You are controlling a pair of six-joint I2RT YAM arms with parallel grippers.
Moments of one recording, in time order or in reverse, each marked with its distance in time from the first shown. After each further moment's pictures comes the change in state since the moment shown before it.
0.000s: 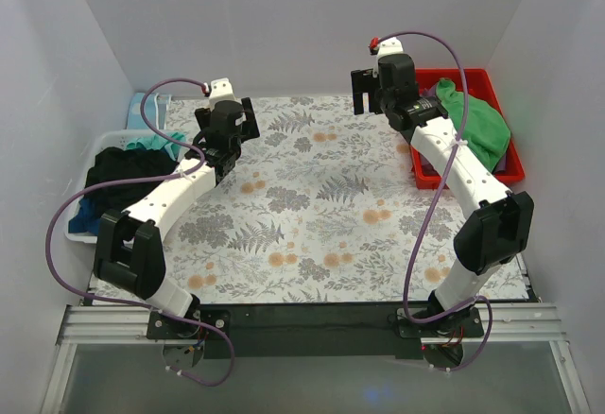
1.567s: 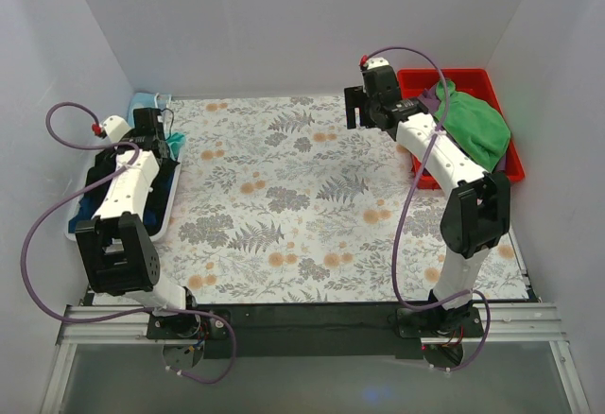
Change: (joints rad) left arm 0.512 -0.016 0.063 -0.622 -0.229 -0.398; right arm 0.000 0.132 0.000 -0.081 -0.023 0.097
